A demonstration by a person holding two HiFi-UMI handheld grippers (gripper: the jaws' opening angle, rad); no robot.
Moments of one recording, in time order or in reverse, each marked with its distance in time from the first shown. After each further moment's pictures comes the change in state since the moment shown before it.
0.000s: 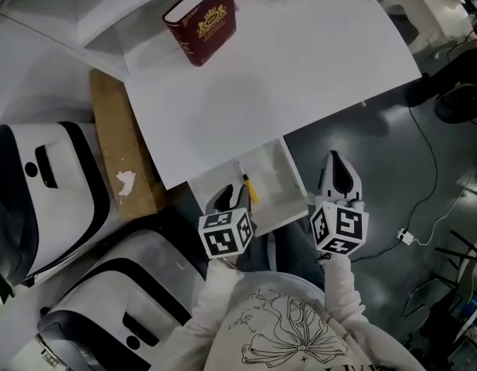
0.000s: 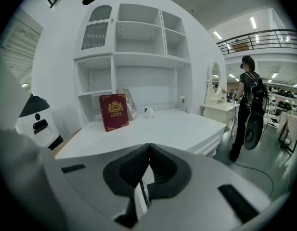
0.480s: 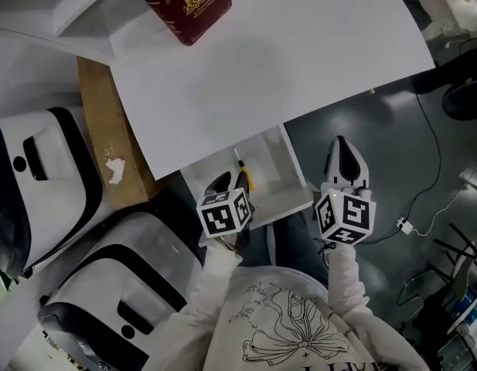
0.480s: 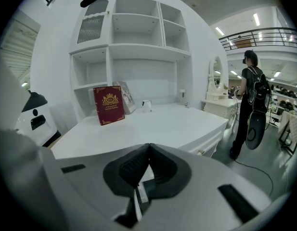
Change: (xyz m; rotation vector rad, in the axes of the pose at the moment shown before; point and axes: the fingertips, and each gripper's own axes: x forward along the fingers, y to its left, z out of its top) left arm 0.053 0.014 -0.030 -0.079 0.131 0.054; right arm 0.033 -0.025 -0.022 -0.001 0.053 0.012
